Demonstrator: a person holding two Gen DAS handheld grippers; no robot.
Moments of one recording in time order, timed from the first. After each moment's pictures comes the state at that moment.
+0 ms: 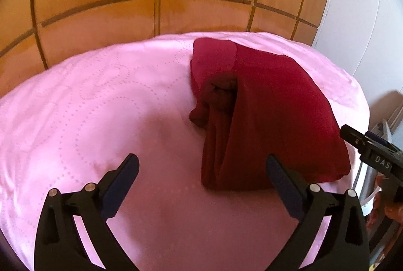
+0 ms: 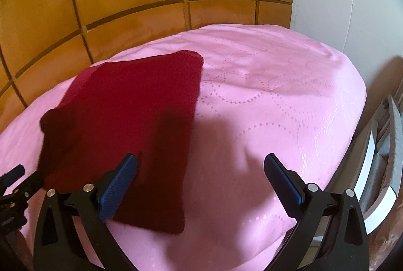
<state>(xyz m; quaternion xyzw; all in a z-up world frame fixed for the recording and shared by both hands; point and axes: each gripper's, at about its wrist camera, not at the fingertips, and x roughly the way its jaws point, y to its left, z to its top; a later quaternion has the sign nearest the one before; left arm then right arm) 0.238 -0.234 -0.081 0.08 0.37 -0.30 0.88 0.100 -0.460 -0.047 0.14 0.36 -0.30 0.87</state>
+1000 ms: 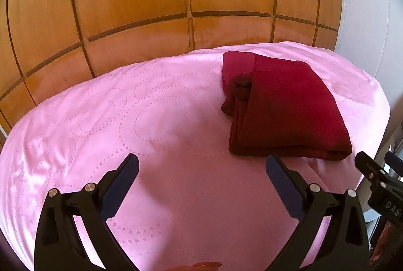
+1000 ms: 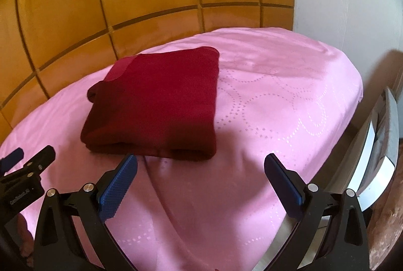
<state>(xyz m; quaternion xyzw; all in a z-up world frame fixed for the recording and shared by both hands) 0.178 -0.198 -0.052 0.11 0.34 -0.21 0.91 0.045 -0.389 -0.031 0.14 0.34 -0.28 0.89</state>
